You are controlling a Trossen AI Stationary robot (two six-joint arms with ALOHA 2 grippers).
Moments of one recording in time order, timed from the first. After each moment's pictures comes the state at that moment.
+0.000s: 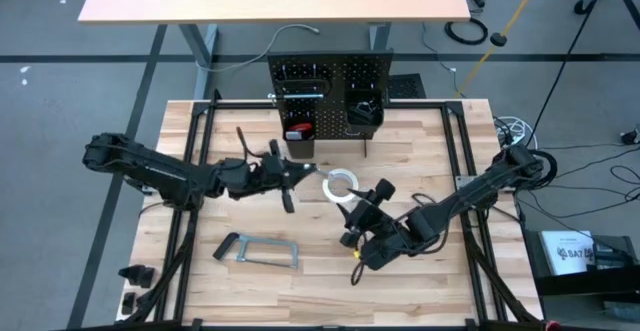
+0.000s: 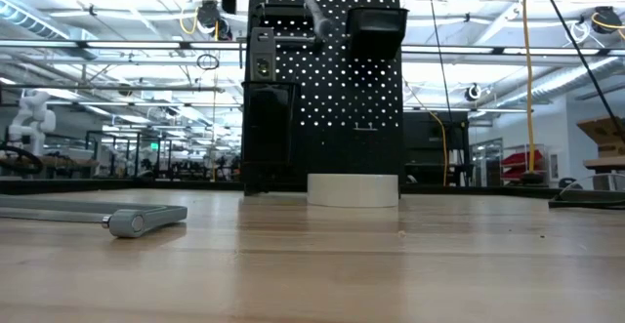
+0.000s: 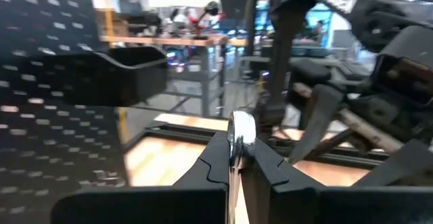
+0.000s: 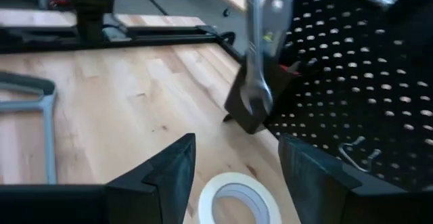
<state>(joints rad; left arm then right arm) -0.16 1.27 0.71 0.61 -0.39 0.01 0.51 1.67 1.30 -0.46 1.11 0.54</state>
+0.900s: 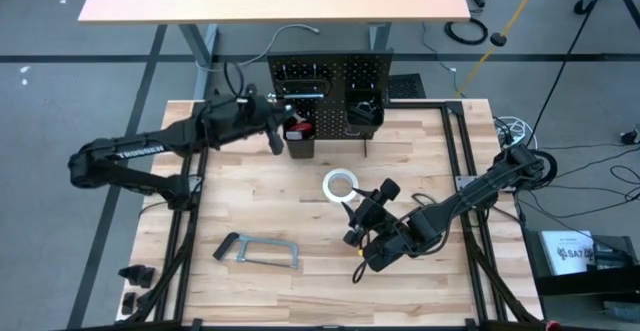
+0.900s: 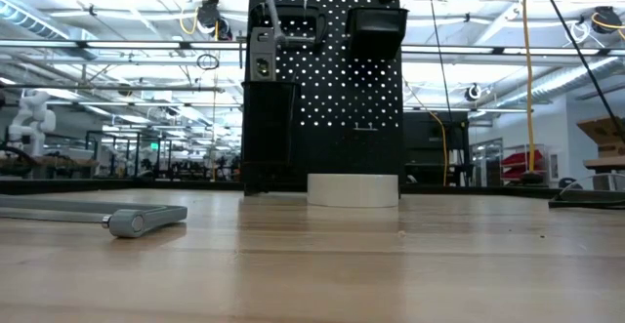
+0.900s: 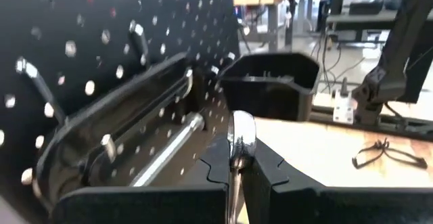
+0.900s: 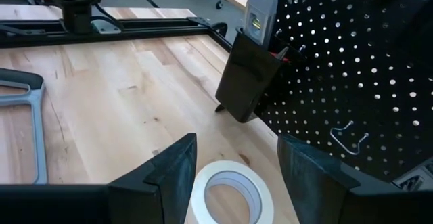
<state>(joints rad) 0.28 1.10 1.01 -0.05 -0.18 0.10 0.52 1.66 1.30 -0.58 1.12 0.67</state>
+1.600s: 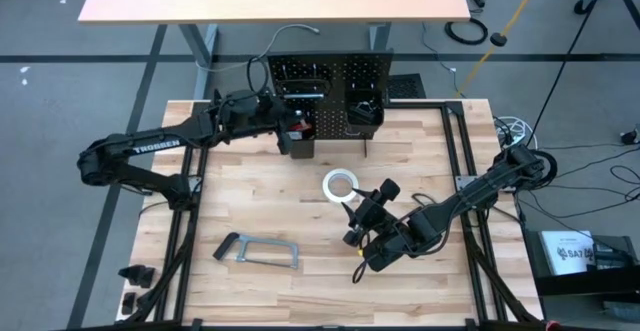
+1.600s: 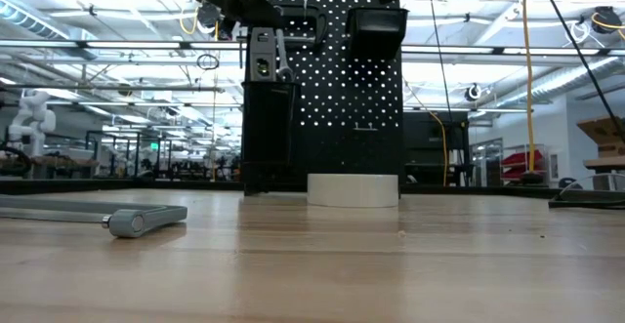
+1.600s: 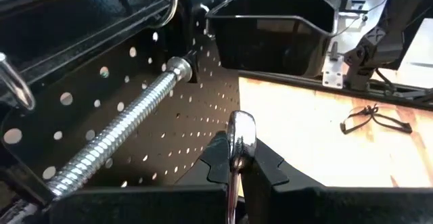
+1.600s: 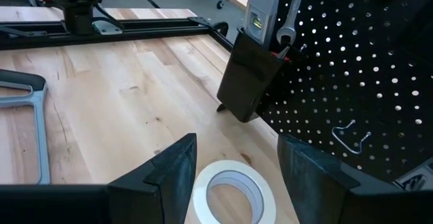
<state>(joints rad) 0.37 1.22 1.01 -0.08 -0.02 0.06 0.52 1.66 1.30 -0.58 1.12 0.68</state>
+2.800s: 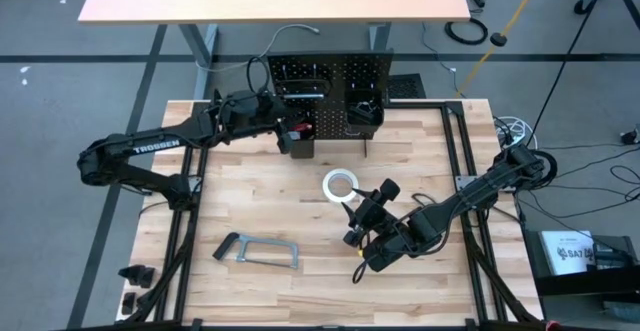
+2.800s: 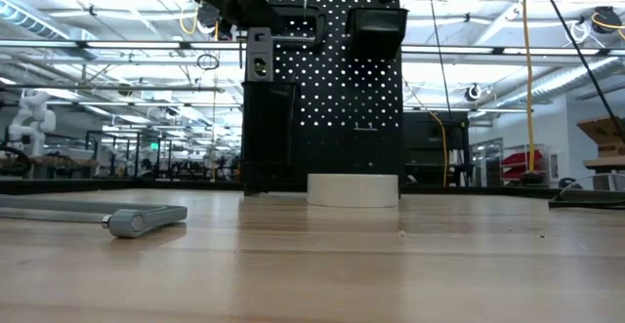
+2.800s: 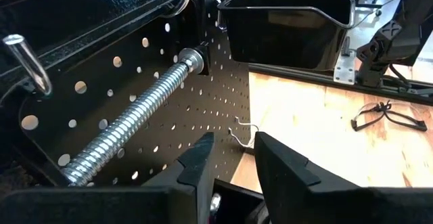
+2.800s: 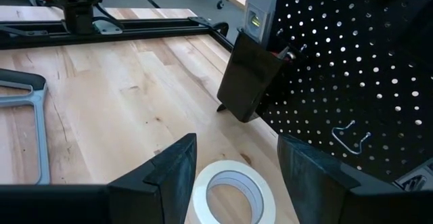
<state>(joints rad) 0.37 1.22 1.01 -0.11 -0.06 0.05 0.52 1.66 1.30 -0.58 1.12 0.67</state>
